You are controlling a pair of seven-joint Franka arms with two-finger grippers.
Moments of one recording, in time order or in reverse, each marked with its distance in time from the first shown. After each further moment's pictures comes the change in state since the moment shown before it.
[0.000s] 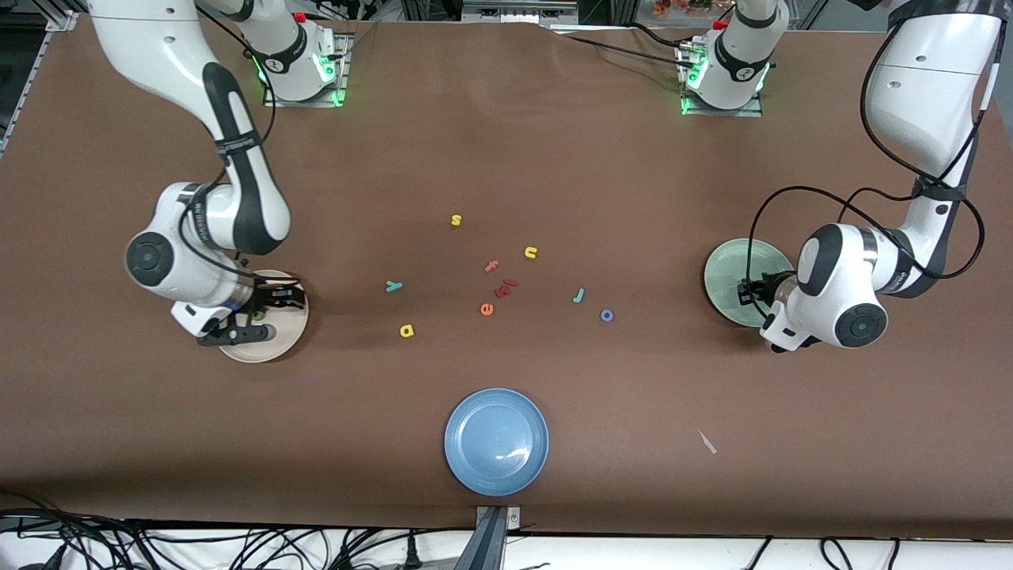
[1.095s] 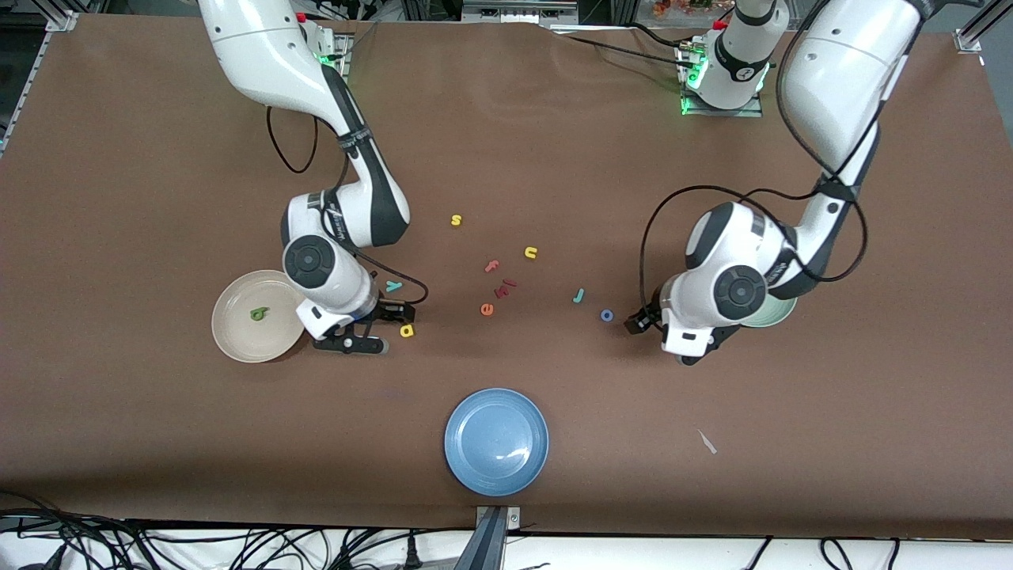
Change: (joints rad) left arm -0.225 0.044 -0.139 0.107 -0.074 0.305 -0.701; right arm 0.202 0.212 0.037 0.280 0.001 0.000 0.396
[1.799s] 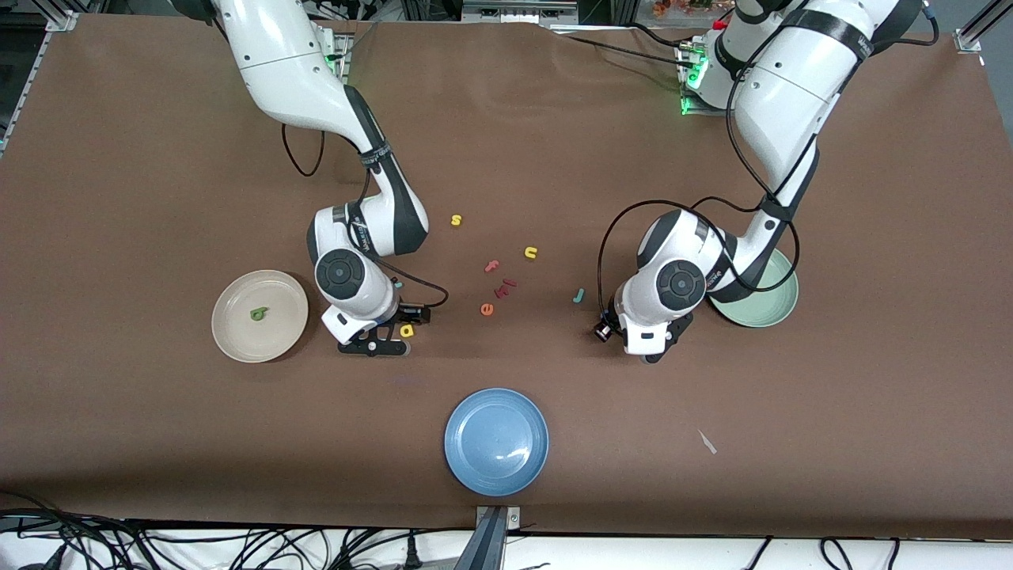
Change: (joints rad) left arm -0.100 0.096 0.039 0.021 0.014 0.136 -0.156; right arm 0.002 0.069 0.021 0.033 0.000 0.001 -0.006
